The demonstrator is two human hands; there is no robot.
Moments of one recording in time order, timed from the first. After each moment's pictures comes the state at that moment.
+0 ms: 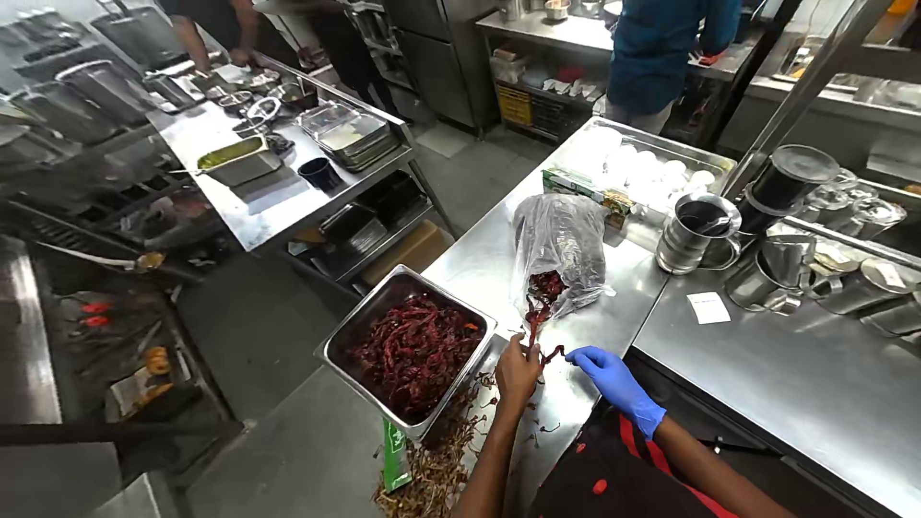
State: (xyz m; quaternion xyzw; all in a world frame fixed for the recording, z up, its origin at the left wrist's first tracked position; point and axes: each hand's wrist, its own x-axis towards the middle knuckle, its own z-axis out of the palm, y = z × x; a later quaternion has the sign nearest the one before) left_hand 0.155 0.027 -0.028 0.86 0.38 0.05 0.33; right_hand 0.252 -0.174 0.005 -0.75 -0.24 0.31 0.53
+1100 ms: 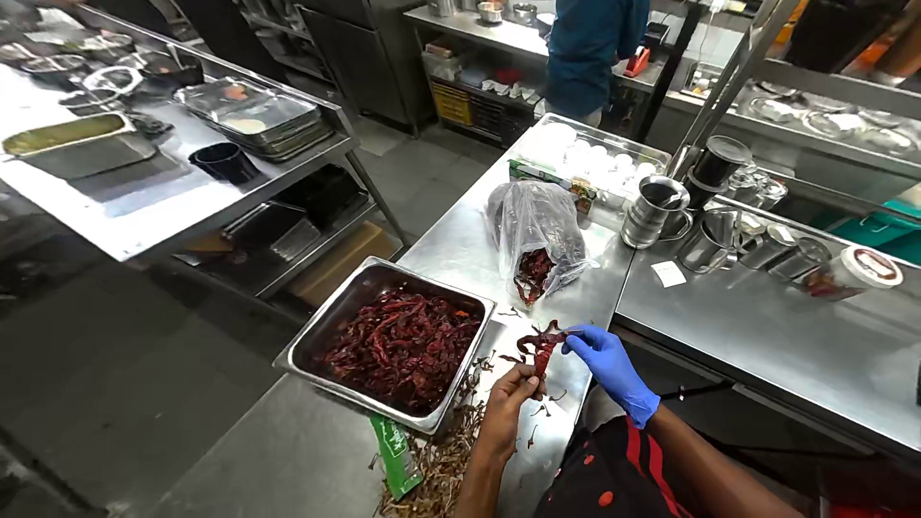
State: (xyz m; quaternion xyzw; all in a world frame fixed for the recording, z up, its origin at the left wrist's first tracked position) left_hand 0.032 0.027 -0.006 0.52 0.09 0.04 0.85; right_hand 0.166 -0.154 0.065 -0.74 -0.24 0.17 0.61
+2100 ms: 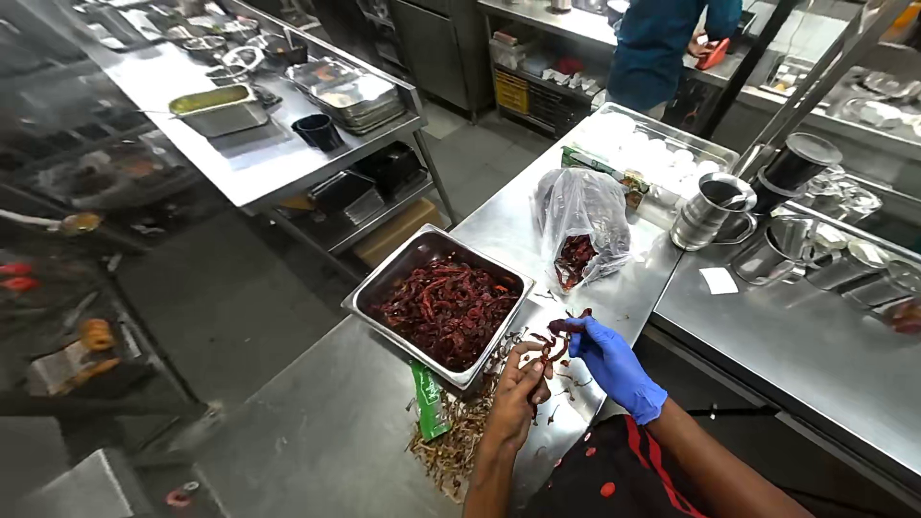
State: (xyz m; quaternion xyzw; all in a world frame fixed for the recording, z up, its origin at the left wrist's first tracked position) left_hand -0.003 0.029 0.013 0.44 0.13 0.11 0.88; right_hand 0.145 -0.113 0.064 -0.52 -0.15 0.37 0.75
